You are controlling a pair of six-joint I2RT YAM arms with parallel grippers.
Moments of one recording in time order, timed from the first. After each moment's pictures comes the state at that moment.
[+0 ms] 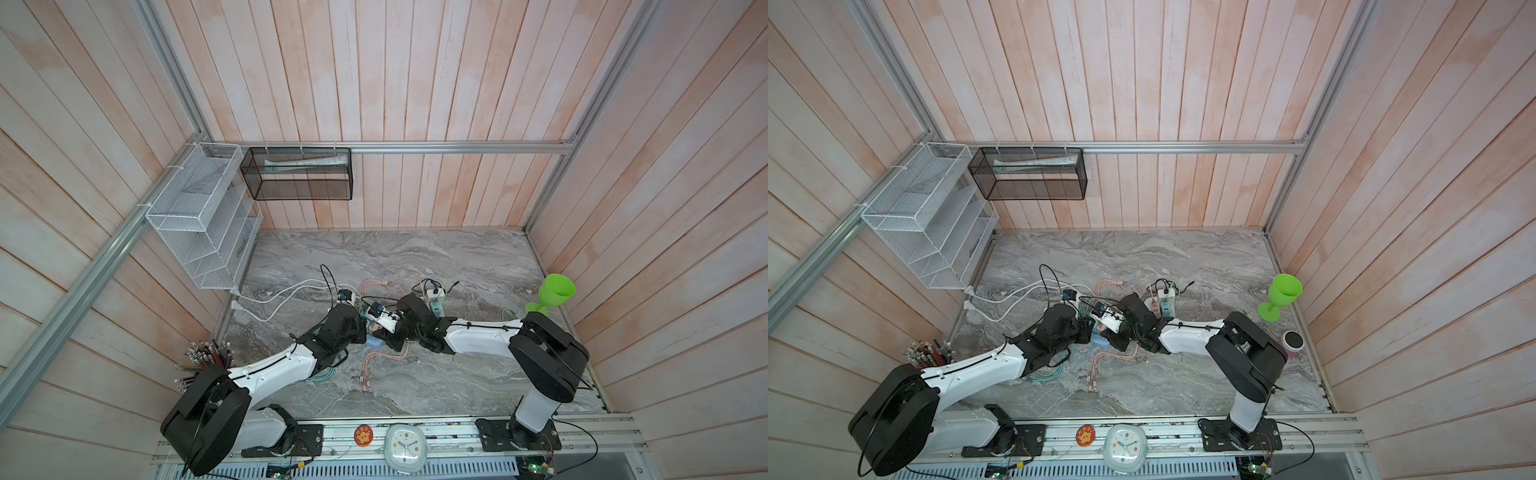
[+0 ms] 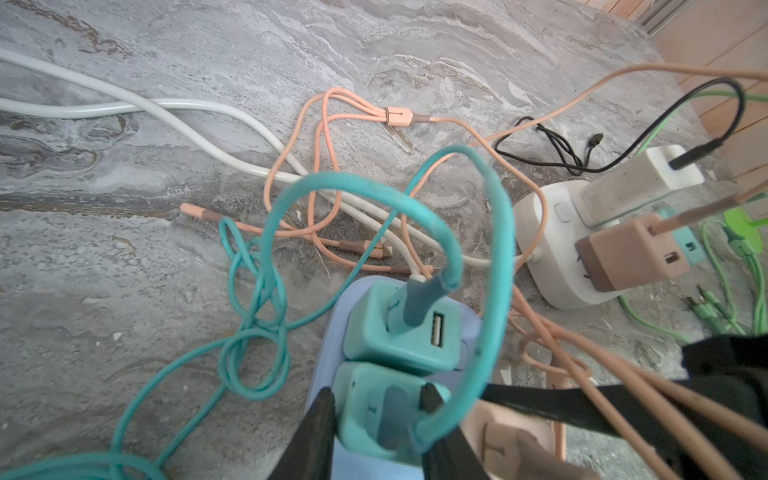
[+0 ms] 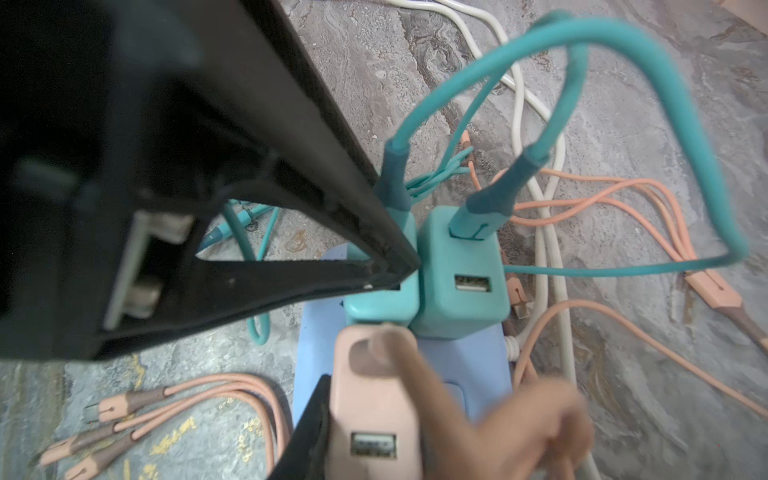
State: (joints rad) left arm -0.63 1.30 0.54 0.05 -0.11 -0.51; right arm 0.91 1.74 0.88 0.17 -0.25 -0.20
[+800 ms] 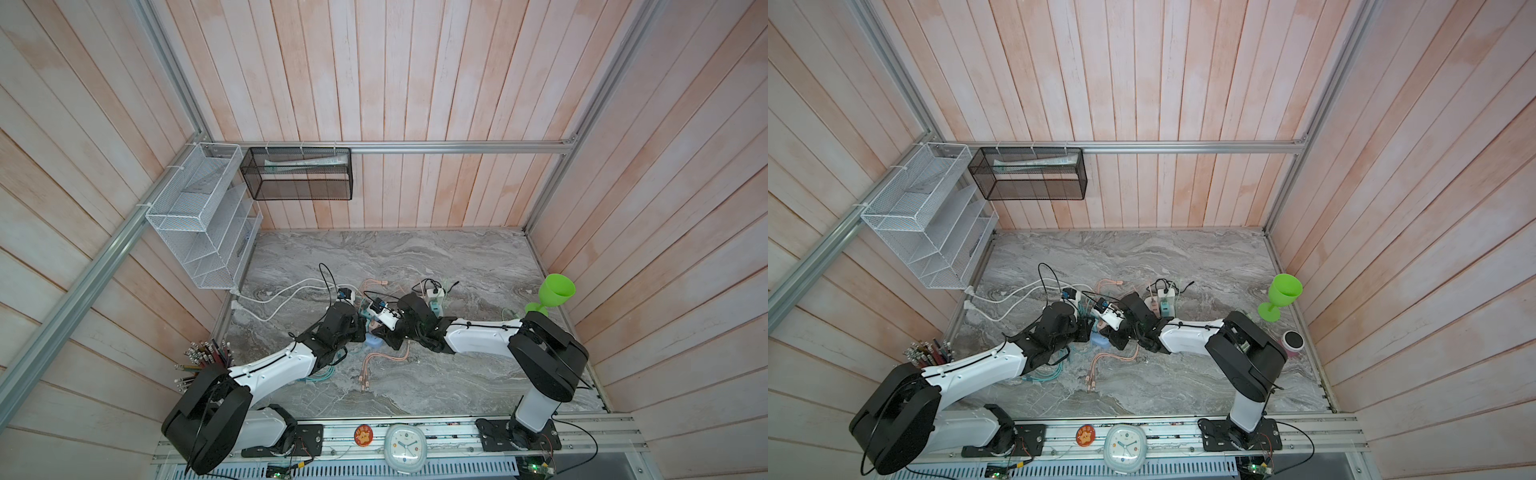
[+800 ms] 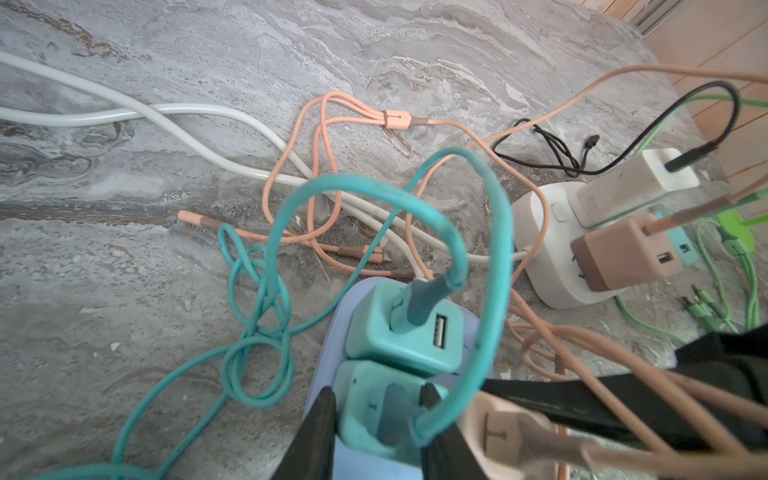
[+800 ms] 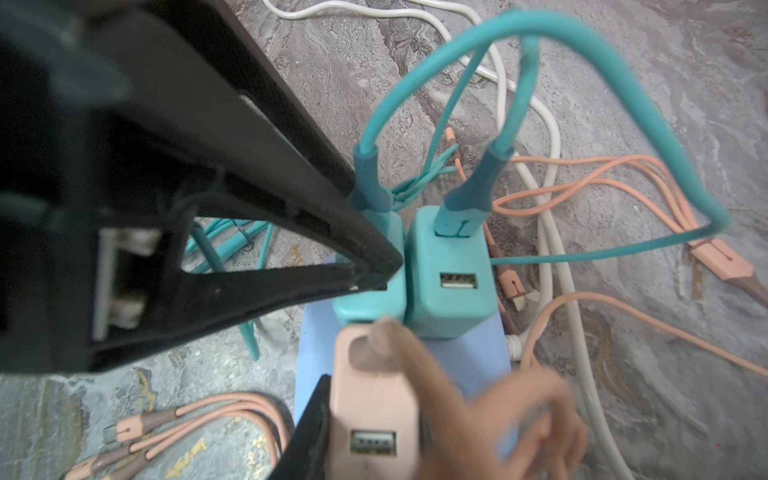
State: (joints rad) left arm -0.62 1.31 0.55 0.06 -0.10 -0.50; right arm 0.90 1.75 0.89 0.19 -0.25 -0.09
